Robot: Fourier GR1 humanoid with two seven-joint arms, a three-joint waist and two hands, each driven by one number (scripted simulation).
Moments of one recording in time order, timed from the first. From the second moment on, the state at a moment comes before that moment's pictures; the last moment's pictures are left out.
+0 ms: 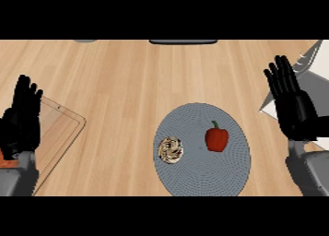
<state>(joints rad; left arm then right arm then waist) -0.15 0.36 -0.02 -1.52 0.25 0.46 0.08 -0.27 -0.36 0.13 -1.47 -0.37 -0.19 -0.15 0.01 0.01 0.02</state>
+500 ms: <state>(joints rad) -0.22 0.40 -0.09 -1.53 0.28 0.28 0.16 -0.36 -0.42 0.09 -1.41 -0.21 -0.36 -0.02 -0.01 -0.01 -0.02</state>
